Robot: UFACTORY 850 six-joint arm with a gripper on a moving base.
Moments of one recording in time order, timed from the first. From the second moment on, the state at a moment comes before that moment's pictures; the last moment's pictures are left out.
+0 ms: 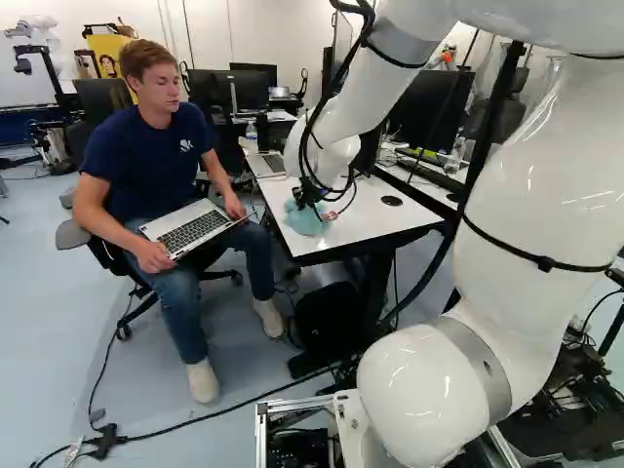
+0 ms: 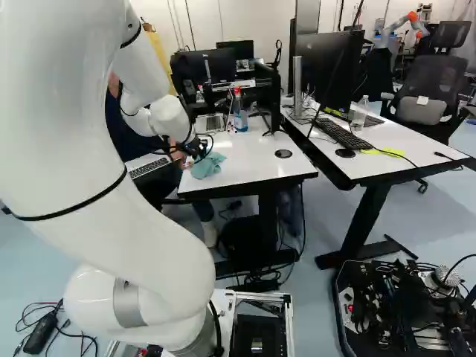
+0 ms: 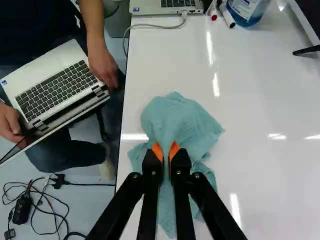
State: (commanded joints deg) arm 11.8 -2.3 -39.9 0.0 0.8 0.0
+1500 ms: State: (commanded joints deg) arm 12.2 -4.9 -41.2 0.0 0.6 0.0
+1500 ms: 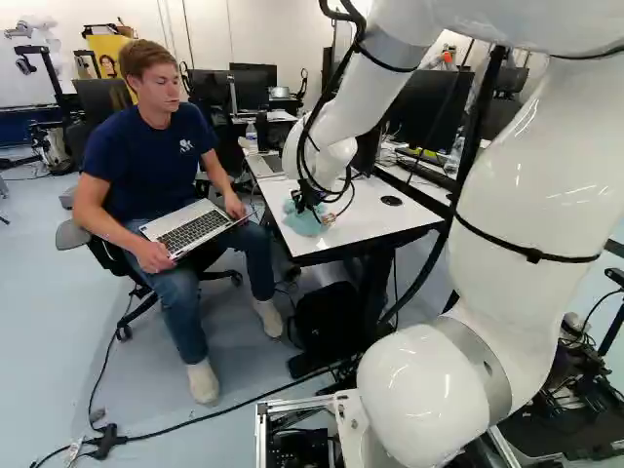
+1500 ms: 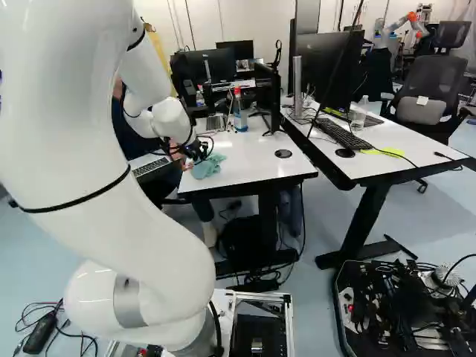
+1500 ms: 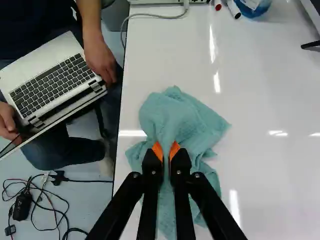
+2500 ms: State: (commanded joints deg) arm 15.4 -16.1 -54.0 0.0 0.6 0.0
